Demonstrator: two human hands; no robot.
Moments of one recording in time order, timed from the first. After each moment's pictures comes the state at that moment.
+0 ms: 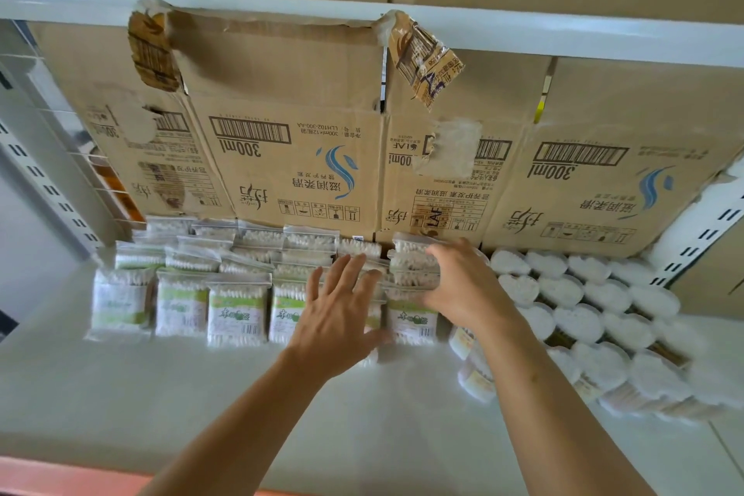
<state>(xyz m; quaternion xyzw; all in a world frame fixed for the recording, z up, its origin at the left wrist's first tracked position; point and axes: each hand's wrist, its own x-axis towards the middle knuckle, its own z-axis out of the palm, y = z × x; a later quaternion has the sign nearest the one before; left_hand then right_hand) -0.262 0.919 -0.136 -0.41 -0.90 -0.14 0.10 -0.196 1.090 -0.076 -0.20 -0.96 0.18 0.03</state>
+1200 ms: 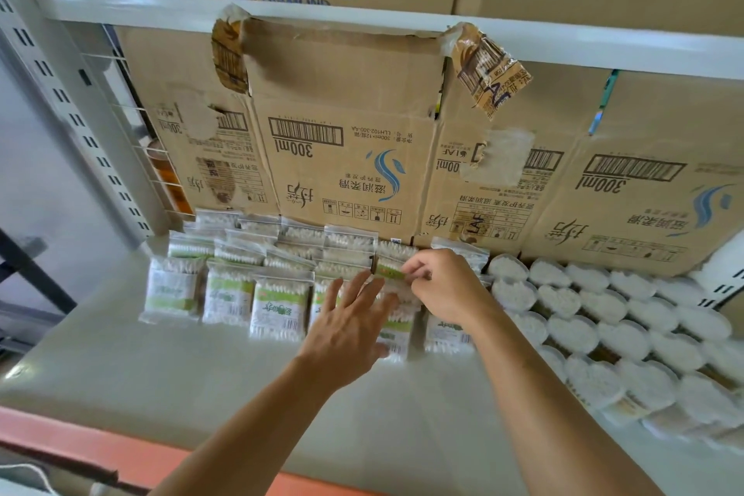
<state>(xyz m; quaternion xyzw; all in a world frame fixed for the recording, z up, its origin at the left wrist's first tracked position) -0.266 0.880 -0.143 -0.44 -0.89 -0.06 0.11 -0.231 1.047 -0.081 -0.14 -0.93 0.35 0.00</state>
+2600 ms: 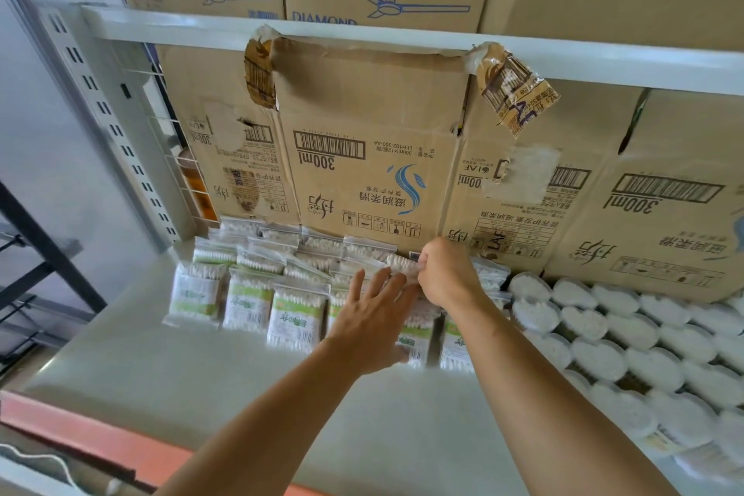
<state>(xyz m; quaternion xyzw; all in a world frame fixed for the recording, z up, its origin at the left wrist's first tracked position) -0.283 0.899 -0.124 -0.43 -0.90 -0.02 0.05 -0.283 1.035 -0.082 -0.21 -0.95 0.21 0.05</state>
